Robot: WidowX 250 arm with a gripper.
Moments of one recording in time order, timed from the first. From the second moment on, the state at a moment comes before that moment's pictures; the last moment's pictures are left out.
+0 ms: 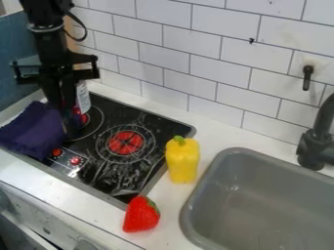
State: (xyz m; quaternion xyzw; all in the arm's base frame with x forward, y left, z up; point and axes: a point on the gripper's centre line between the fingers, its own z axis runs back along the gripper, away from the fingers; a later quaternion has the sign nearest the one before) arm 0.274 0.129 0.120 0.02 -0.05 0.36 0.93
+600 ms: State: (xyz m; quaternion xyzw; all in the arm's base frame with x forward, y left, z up) arm 0.350 0.124 0.104 -0.01 -0.10 0.34 0.93
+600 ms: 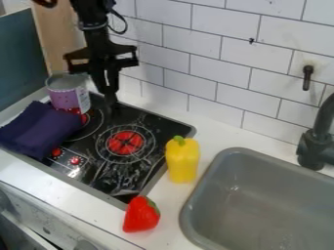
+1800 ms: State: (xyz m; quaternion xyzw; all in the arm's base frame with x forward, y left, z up) arm 0.388 0.134 0.081 0.04 -0.07 0.37 0.92
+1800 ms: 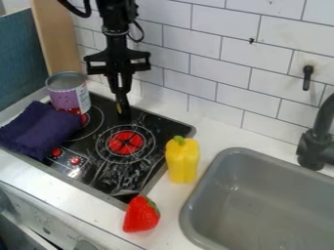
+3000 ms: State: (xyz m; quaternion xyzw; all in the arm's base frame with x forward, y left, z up) arm 0.333 0.120 0.117 -0.02 -0.10 0.30 0.95
